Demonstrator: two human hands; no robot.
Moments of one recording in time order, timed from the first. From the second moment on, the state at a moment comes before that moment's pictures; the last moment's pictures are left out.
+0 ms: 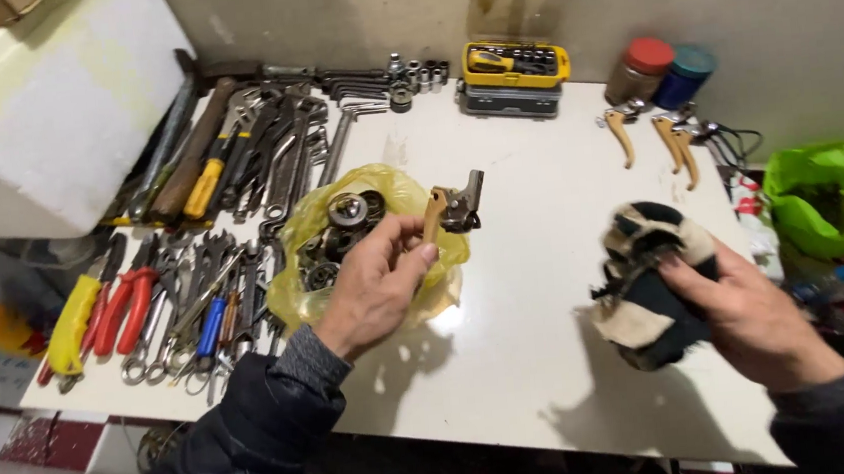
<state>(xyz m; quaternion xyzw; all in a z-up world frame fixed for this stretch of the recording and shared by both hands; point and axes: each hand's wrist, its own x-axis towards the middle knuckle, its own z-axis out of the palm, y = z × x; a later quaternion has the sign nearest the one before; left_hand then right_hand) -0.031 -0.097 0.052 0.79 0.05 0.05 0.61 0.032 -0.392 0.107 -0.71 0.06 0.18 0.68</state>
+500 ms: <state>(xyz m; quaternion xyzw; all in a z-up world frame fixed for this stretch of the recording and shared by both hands) -0.040 -0.136 0.019 0.71 -0.07 0.10 0.69 -0.001 -0.319 0.117 -0.59 -0.17 0.09 0.78</state>
